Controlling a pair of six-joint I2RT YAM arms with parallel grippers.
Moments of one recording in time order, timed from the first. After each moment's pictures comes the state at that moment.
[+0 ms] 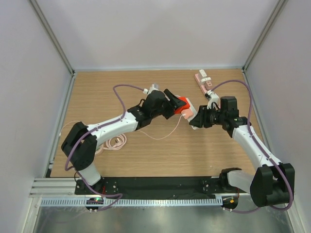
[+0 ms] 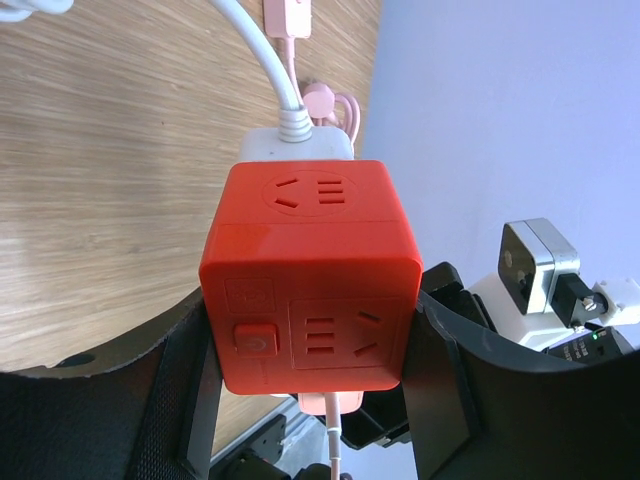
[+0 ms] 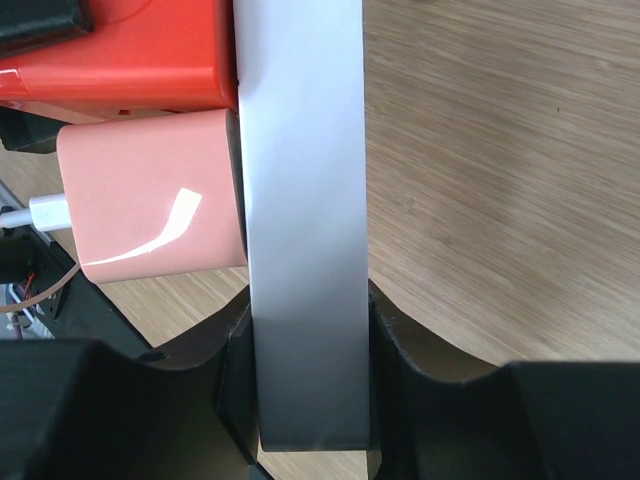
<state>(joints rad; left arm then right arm) -0.83 1.68 1.22 0.03 -0.06 -1.33 0.10 1.14 0.76 -0.35 -0.61 0.14</state>
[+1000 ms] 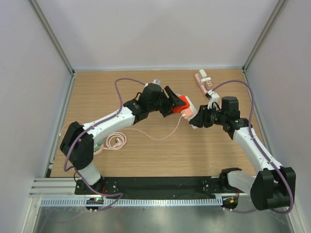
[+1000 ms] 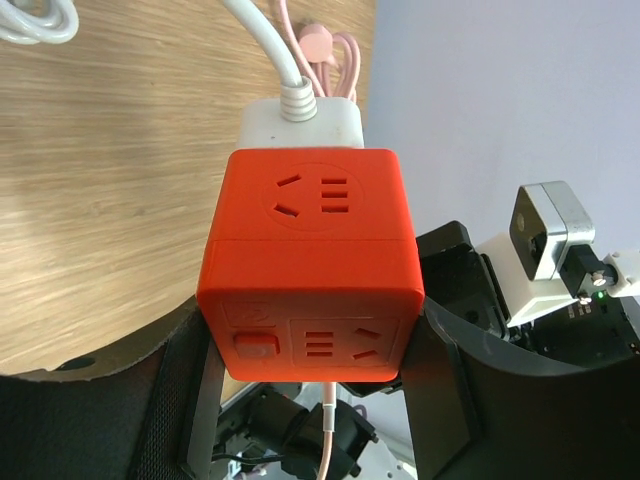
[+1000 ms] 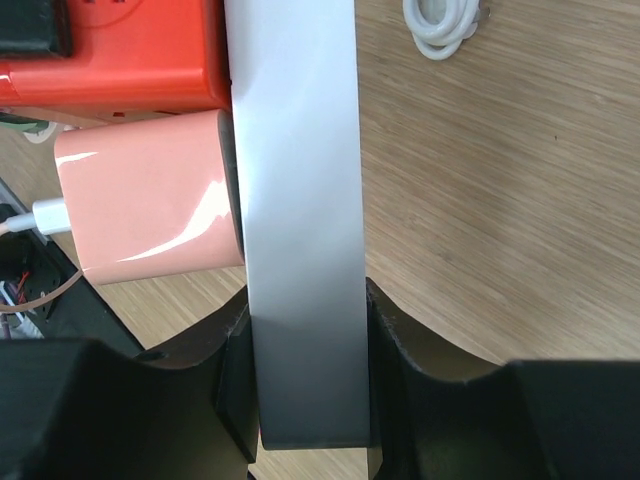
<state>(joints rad) -0.76 1.67 1.30 -0.09 0.16 -1.23 0.10 1.10 0.75 -0.32 -0.62 0.11</state>
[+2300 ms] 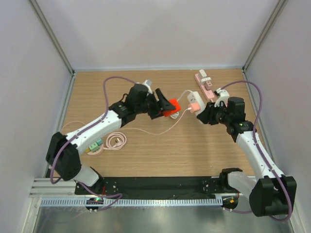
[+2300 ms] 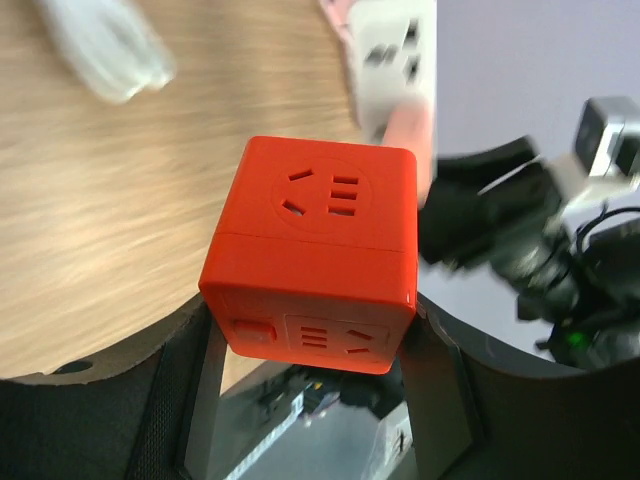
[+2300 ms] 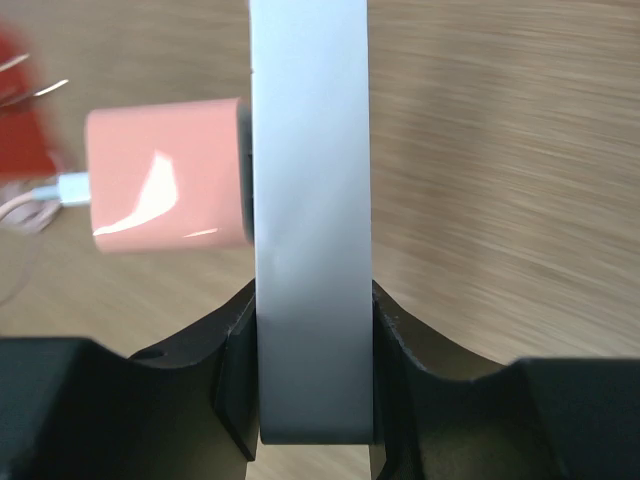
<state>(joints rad) -0.73 1.53 1.26 -0.21 0.22 -1.07 0.08 1.03 0.73 -0.28 -0.53 0.13</state>
